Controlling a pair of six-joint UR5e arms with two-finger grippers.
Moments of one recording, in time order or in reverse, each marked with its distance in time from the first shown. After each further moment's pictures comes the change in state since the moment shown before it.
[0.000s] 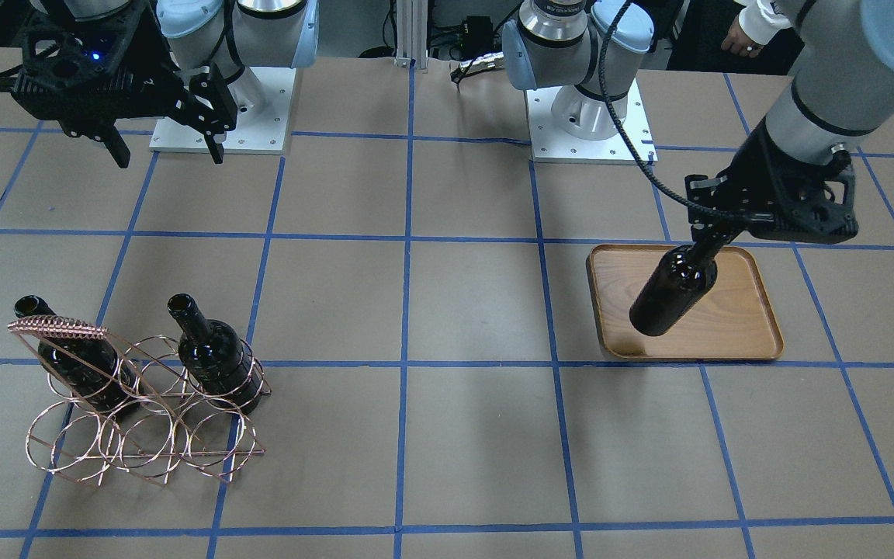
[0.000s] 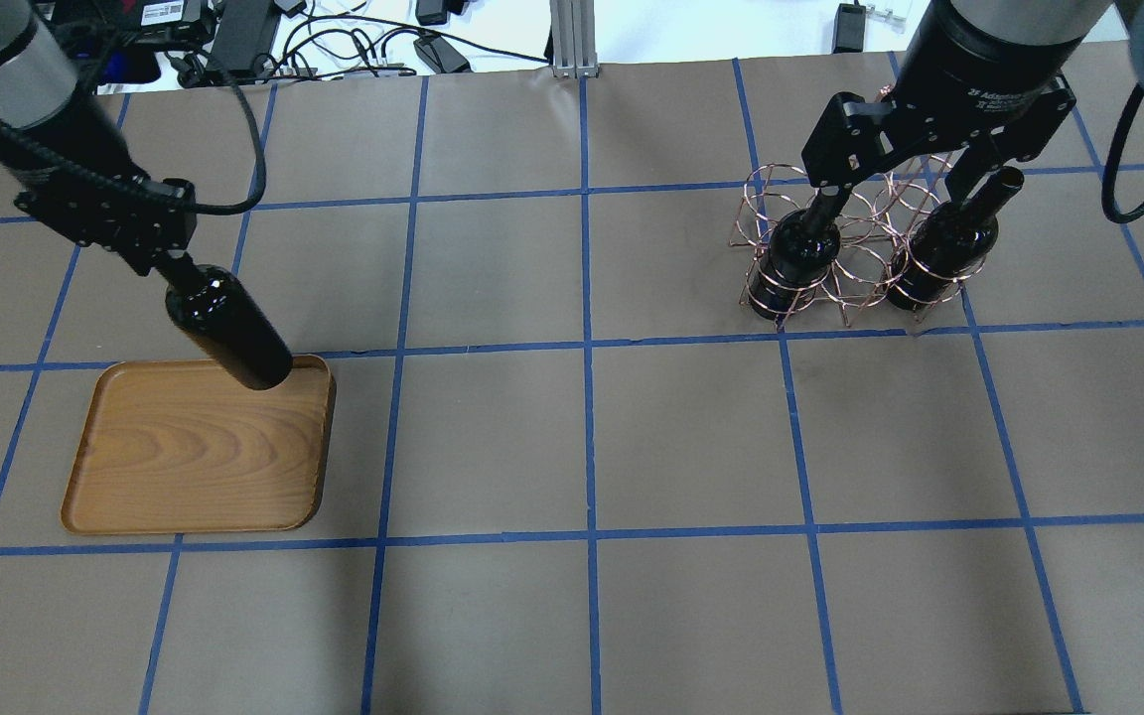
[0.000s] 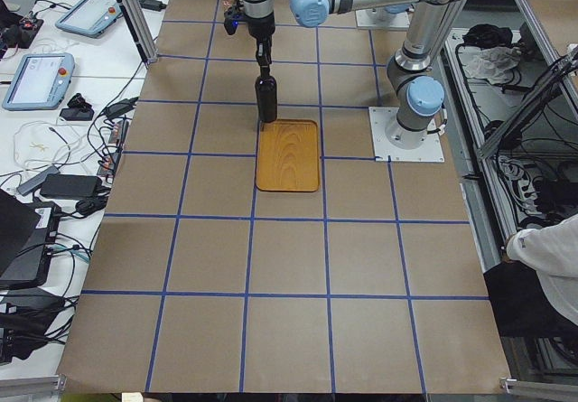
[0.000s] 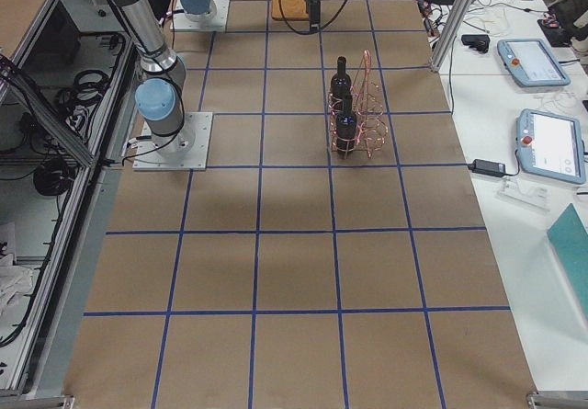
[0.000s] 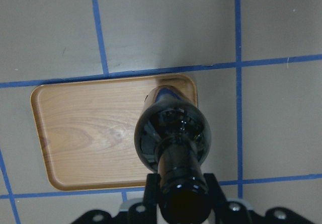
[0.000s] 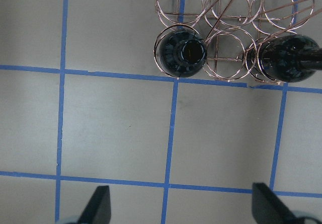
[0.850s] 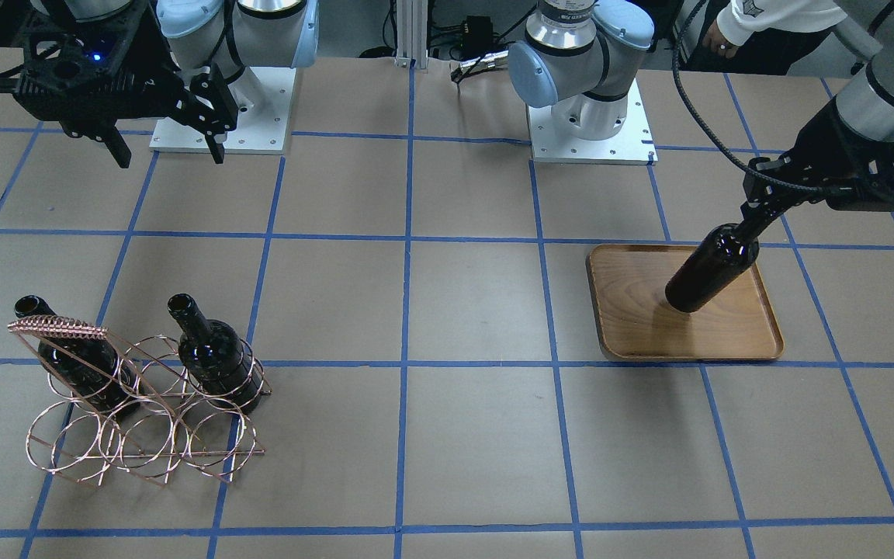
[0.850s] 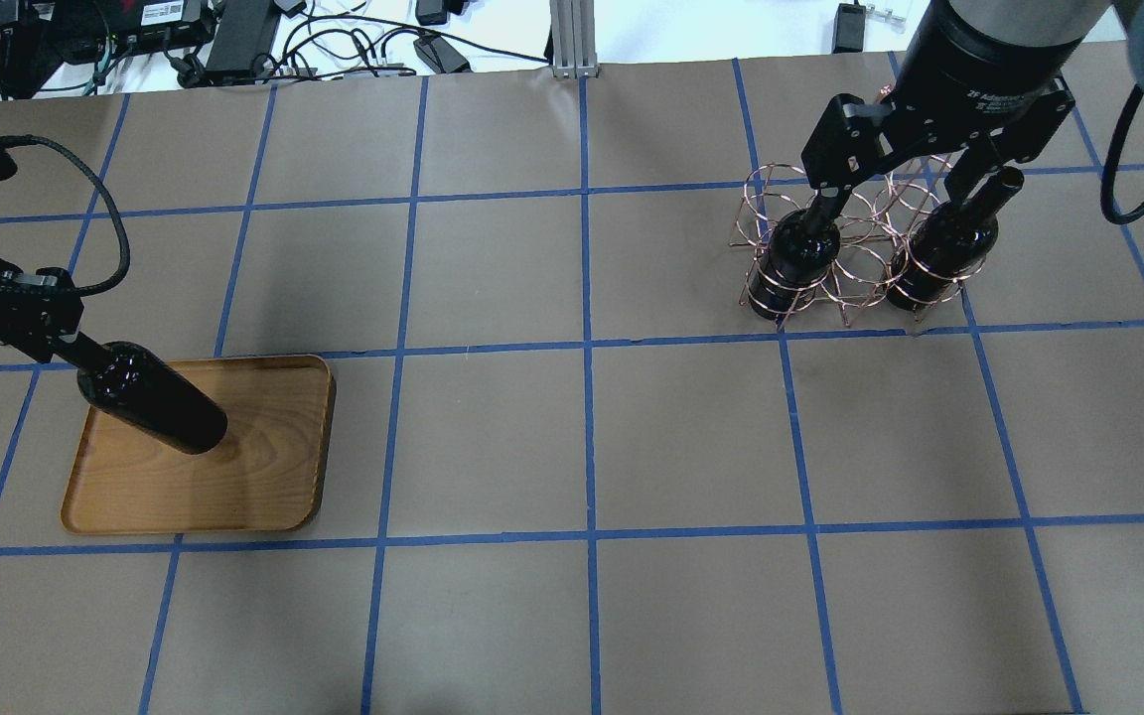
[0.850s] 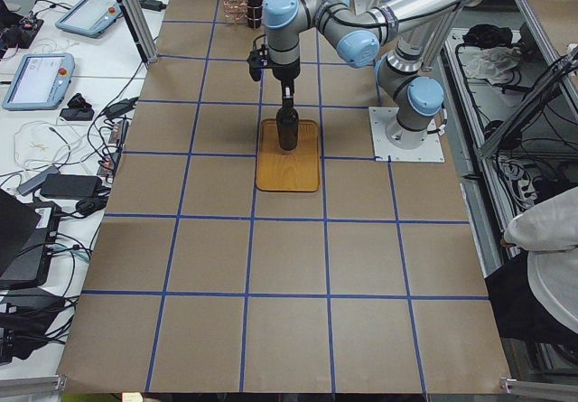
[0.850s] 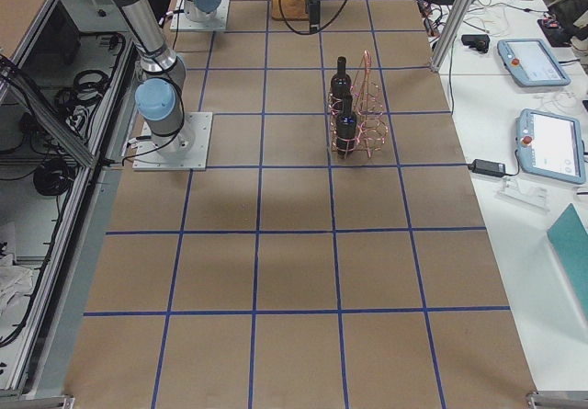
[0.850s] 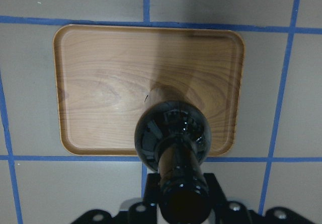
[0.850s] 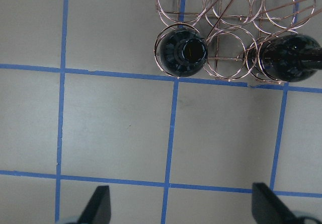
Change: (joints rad) left arm 0.228 0.099 -0.172 0.088 -0.053 0.132; right arm 0.000 0.000 0.001 0.001 0.002 -0.002
